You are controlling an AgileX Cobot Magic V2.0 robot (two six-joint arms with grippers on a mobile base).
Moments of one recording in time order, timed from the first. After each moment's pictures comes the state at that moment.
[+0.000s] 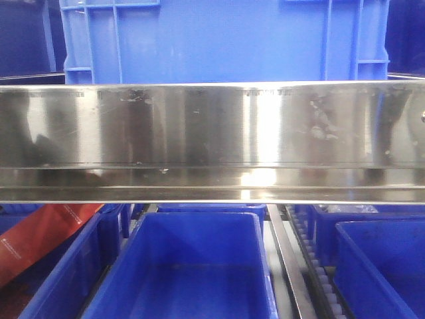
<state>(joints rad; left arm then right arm) -0.08 0.00 0.00 0.10 0.08 -0.11 0.20 0.22 -0.38 0.09 0.32 -0.08</state>
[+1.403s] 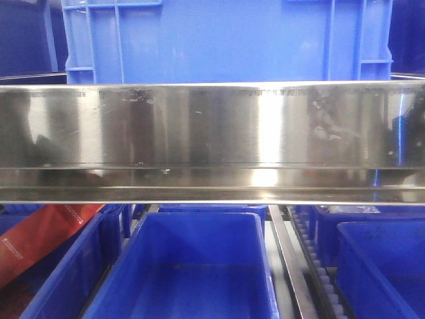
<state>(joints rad) -0.08 0.00 0.00 0.10 0.08 -0.11 0.03 0.00 0.00 0.06 0.14 -0.08</state>
